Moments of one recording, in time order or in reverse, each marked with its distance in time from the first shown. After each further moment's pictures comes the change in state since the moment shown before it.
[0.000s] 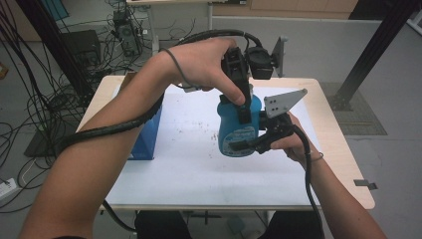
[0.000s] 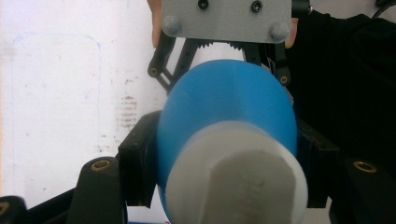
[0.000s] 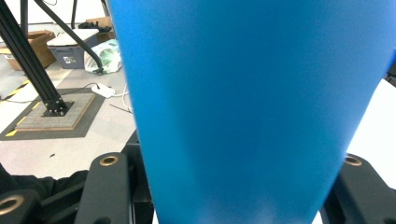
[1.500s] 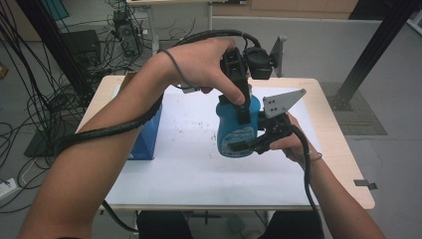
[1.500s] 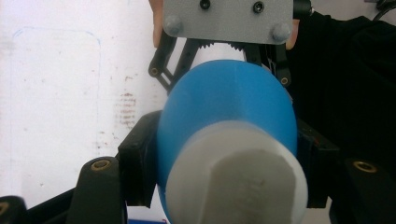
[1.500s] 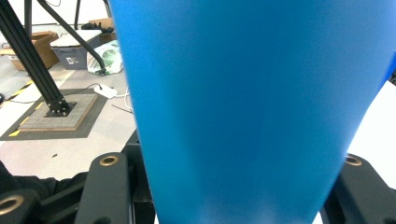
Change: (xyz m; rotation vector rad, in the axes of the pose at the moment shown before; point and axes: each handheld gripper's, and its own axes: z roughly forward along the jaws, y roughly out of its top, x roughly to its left) left arm -0.001 -0.002 -0.001 0.005 0.002 -0.018; right arm 0.000 0.001 0.003 -0.006 0.012 0.004
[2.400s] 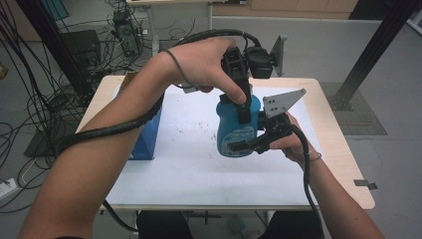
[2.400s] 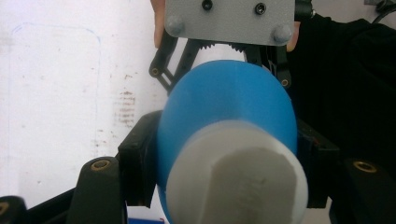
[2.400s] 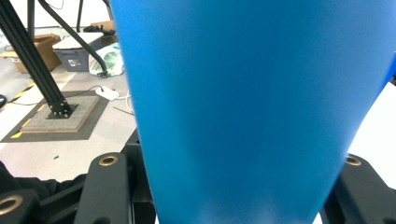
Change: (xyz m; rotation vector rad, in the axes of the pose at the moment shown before) left arm 0.001 0.002 0.000 0.004 -0.001 -0.016; right arm -0.001 -0.001 0.000 -0.010 0.008 0.004
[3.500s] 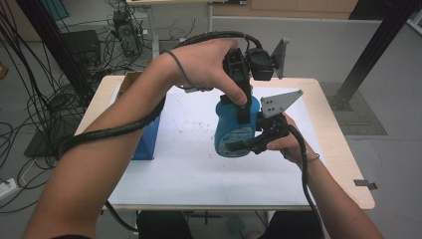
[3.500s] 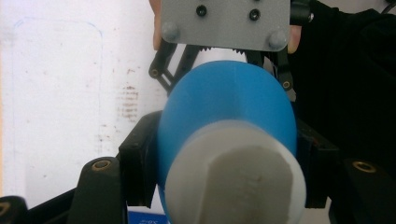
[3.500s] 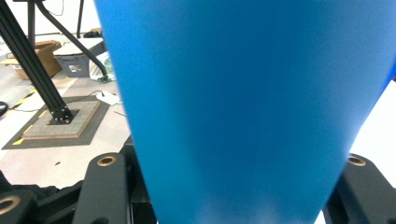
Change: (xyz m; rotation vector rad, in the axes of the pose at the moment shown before) left arm 0.001 0.001 0.003 0.030 0.011 0.002; right arm -0.002 -0.003 0.006 -0.014 -0.001 0.023
